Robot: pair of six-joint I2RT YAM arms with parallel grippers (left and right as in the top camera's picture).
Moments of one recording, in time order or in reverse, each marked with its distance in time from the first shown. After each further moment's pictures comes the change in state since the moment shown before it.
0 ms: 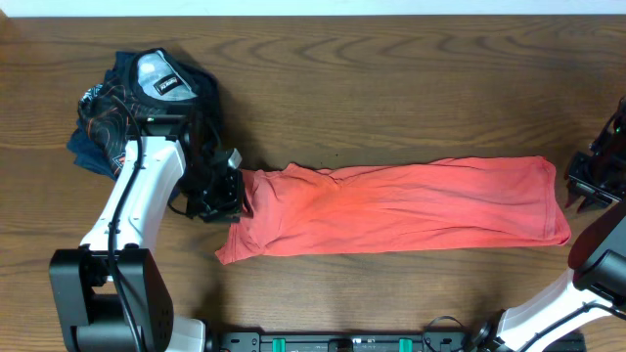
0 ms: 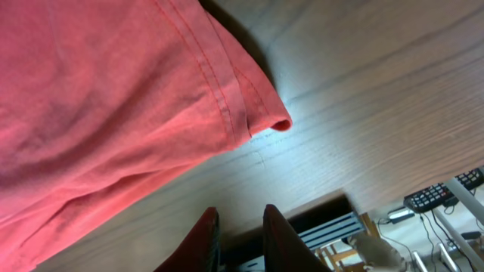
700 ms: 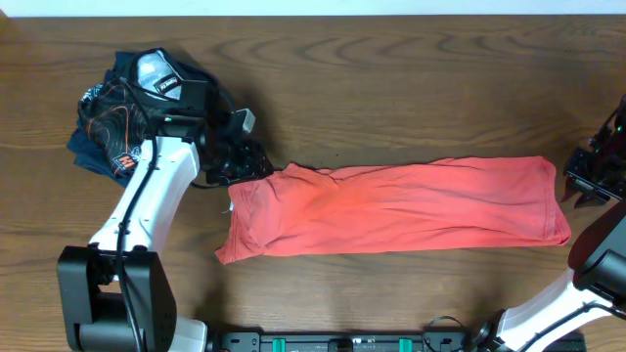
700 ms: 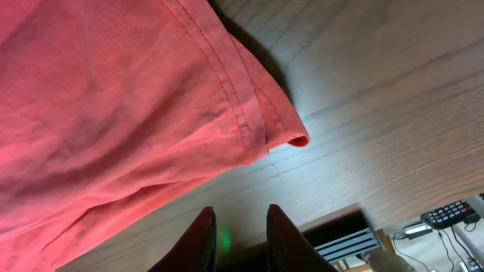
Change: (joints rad) left arm -0.081 0.000 0.000 0.385 -0.009 -0.084; right arm 0.000 0.000 -0.001 0.032 -0.046 0.000
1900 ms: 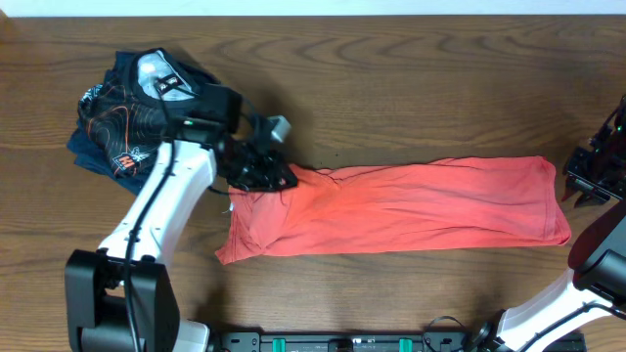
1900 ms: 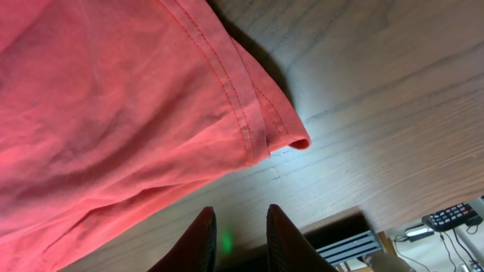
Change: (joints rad) left arm -0.126 -0.018 -0.002 -0.063 0.264 0.170; right arm 0.000 0.000 0.000 0.006 -0.003 0.000
